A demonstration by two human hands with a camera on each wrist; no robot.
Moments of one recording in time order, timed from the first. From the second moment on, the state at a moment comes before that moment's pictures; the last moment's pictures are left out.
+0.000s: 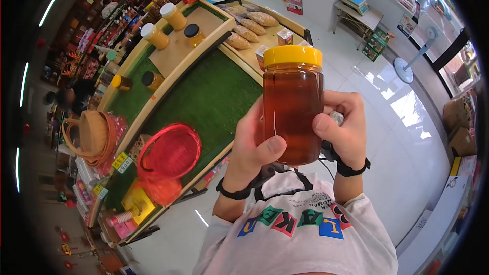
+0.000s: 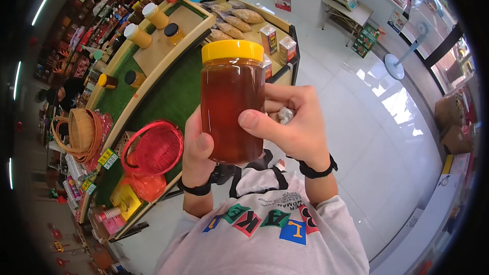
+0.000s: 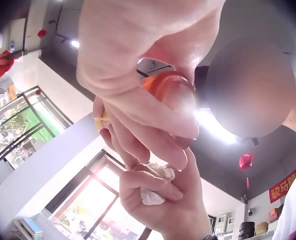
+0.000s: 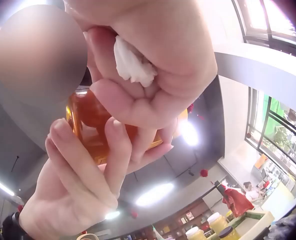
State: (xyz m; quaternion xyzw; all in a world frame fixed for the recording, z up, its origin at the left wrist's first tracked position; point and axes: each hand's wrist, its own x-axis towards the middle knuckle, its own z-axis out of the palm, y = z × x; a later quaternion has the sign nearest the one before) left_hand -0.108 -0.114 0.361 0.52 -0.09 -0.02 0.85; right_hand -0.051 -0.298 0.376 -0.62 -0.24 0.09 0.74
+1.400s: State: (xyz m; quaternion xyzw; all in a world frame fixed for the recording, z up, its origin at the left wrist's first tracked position) left_hand -0.093 -0.061 0.250 0.77 0.06 0.17 0.61; right_hand 0.003 -0.226 0.273 -0.70 -0.34 0.17 0.61
